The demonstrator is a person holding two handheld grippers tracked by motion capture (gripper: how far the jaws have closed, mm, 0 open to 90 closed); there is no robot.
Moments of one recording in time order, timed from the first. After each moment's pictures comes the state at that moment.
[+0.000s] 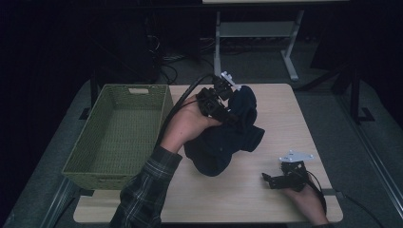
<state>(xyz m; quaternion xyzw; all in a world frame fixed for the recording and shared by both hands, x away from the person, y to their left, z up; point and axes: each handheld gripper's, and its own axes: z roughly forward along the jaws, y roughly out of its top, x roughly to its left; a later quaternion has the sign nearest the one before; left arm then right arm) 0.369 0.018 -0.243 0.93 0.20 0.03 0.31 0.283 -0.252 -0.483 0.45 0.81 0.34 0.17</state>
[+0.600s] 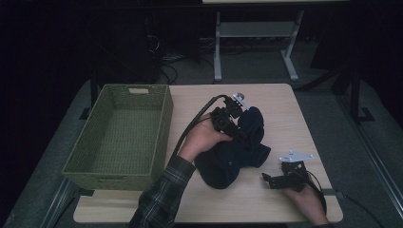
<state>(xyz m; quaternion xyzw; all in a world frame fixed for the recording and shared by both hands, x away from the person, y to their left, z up) 0.386 -0.010 -0.321 0.93 0.20 -0.04 0.30 0.283 -0.252 -0.483 0.45 0.81 0.34 0.17</state>
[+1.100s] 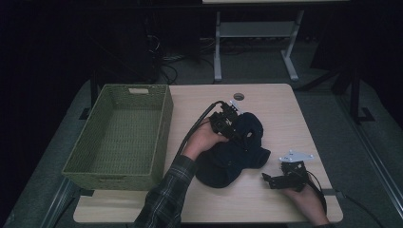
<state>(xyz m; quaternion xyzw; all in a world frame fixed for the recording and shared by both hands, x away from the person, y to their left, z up) 0.420 -0.006 -0.374 0.93 0.23 -0.03 0.29 0.283 -0.252 -0.483 0.45 0.81 0.34 0.17</state>
